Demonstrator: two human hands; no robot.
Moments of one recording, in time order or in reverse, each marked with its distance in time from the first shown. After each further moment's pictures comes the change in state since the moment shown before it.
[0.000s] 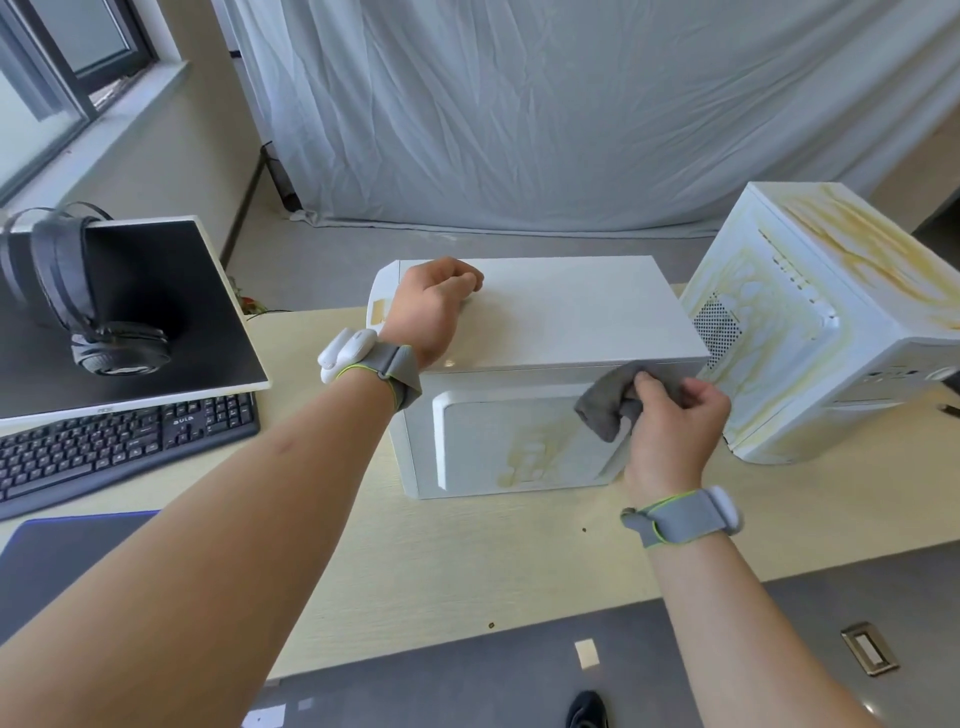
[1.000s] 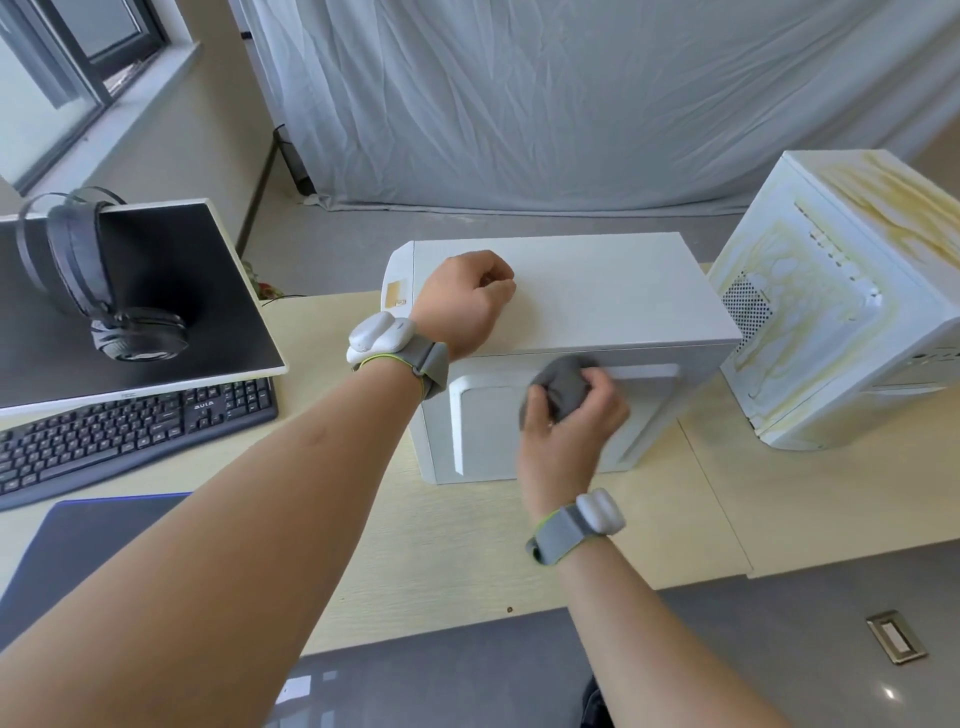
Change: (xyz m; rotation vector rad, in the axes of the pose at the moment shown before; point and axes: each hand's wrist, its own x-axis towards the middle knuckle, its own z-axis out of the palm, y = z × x) left_hand 0.001 -0.006 0.009 0.282 -0.108 0.033; right_hand -0.067 0.082 0.048 -0.372 -0.176 -0.405
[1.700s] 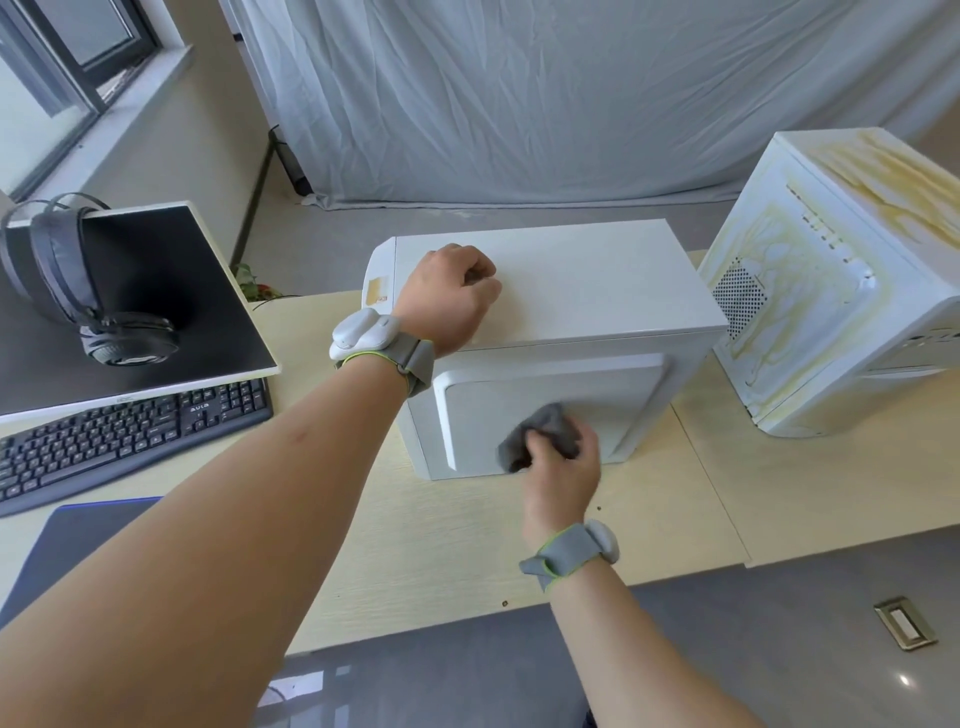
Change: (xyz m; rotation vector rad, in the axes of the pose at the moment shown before) left_hand 0.004 -0.002 0.006 0.195 0.012 0.075; right_hand -0.022 0.038 -0.011 0.472 -0.010 0.633
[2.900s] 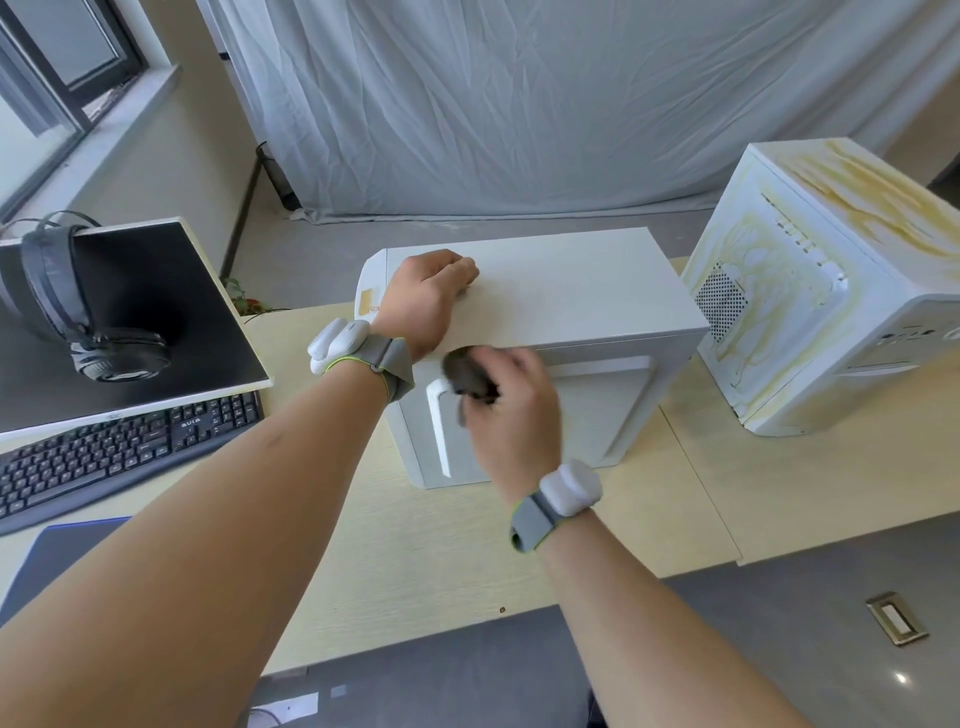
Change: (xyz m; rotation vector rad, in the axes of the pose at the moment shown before) left_hand -0.009 0.007 -0.013 -0.328 0.052 -0.113; right_hand -0.021 -0.074 0.046 -0.698 -0.282 -0.911
